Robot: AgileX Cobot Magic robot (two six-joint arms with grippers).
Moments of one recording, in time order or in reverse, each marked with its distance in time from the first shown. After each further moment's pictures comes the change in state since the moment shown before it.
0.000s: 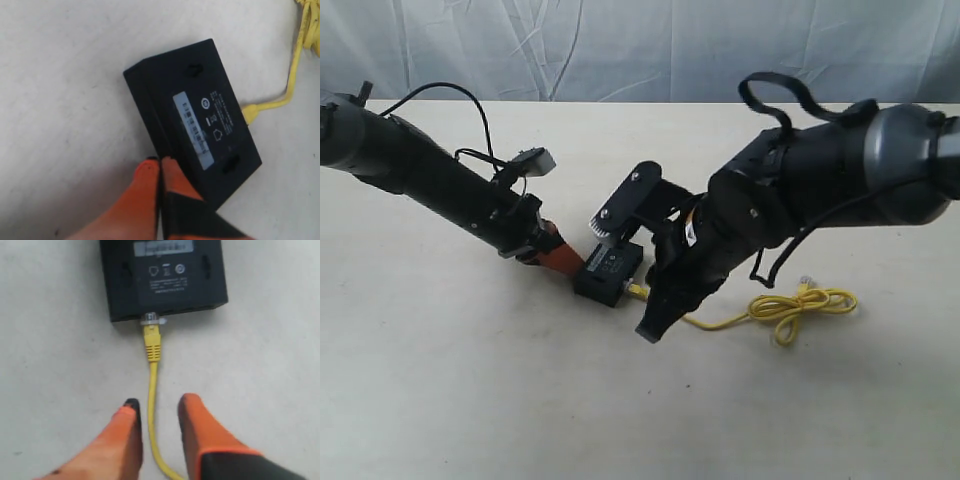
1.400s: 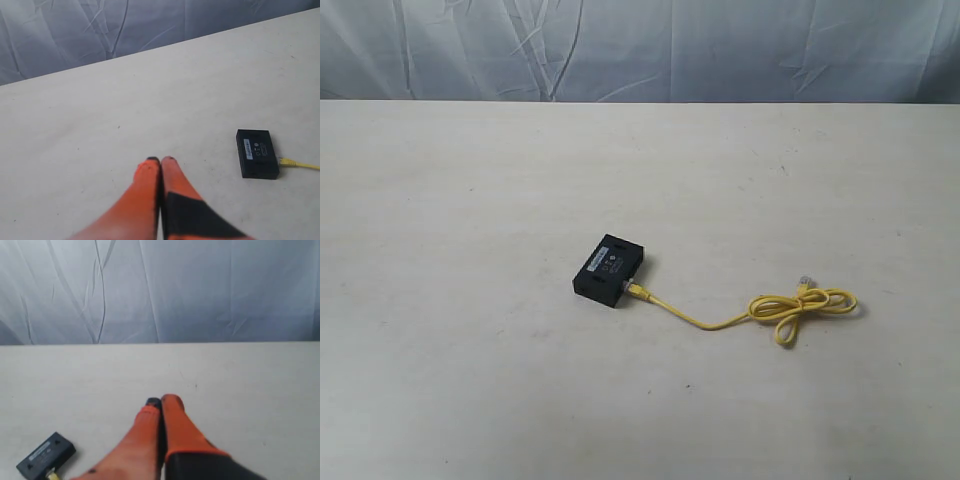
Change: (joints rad) left arm 0.149 -1.541 0.669 0.521 -0.432 -0.655; right arm -0.603 -1.332 0.558 0.411 -0.101 0.042
